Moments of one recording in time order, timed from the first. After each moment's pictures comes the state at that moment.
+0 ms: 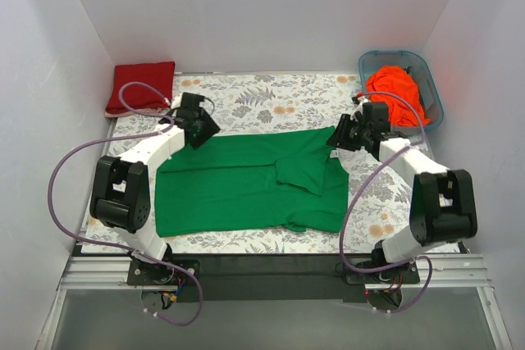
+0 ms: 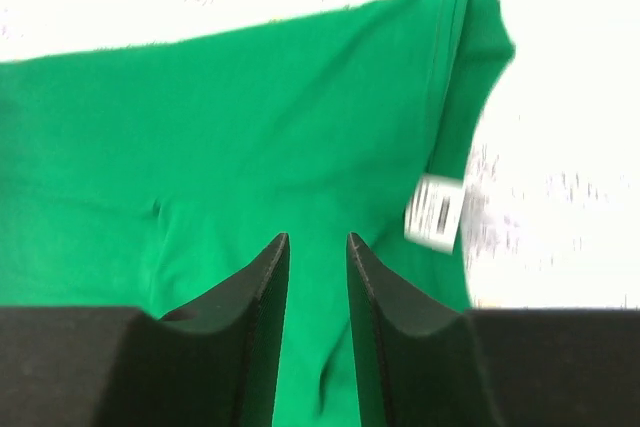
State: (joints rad) left arm -0.32 1.67 1.17 -0.38 -0.16 -0.88; right arm 0.16 1.48 0.89 -0.17 -0.34 0.37
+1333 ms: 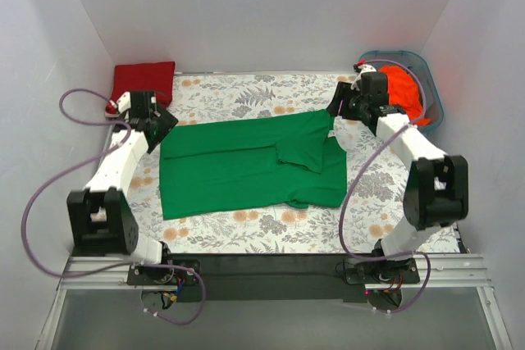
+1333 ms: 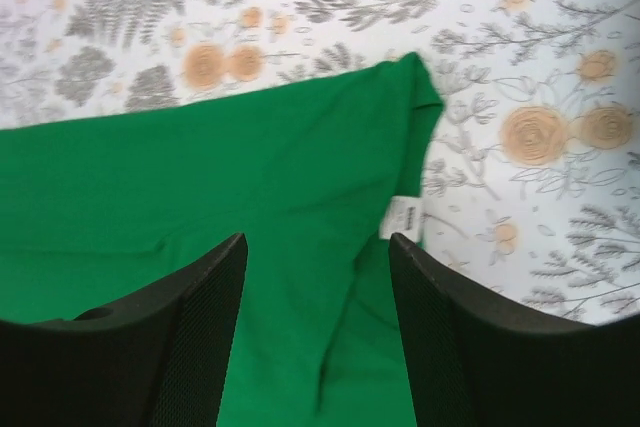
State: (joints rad) left arm 0.02 1.52 1.17 -0.53 -0.23 -0.79; right arm 0.15 1.69 1.25 -0.19 -0.17 0.30
